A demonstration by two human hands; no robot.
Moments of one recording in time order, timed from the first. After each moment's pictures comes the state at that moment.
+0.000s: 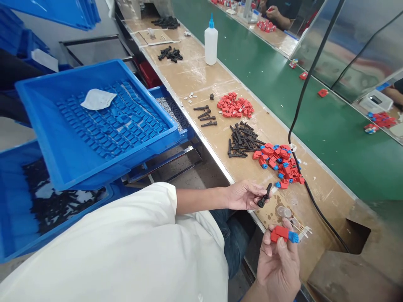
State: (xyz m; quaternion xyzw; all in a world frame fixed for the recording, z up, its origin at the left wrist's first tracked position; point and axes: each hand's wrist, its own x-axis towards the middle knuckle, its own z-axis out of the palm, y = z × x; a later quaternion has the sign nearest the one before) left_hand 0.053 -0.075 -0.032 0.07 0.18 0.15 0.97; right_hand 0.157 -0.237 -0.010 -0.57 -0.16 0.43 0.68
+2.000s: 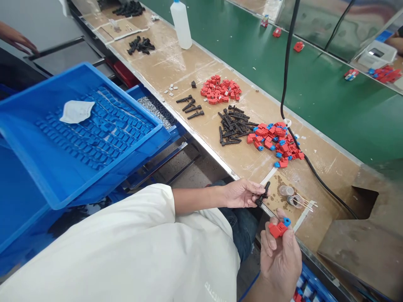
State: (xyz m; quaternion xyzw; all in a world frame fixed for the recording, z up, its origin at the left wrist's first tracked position) left_hand 0.056 -0.101 -0.053 0.10 0.22 0.07 0.97; right_hand 0.143 -0.261 -0.019 -0.58 -0.09 0.43 0.68
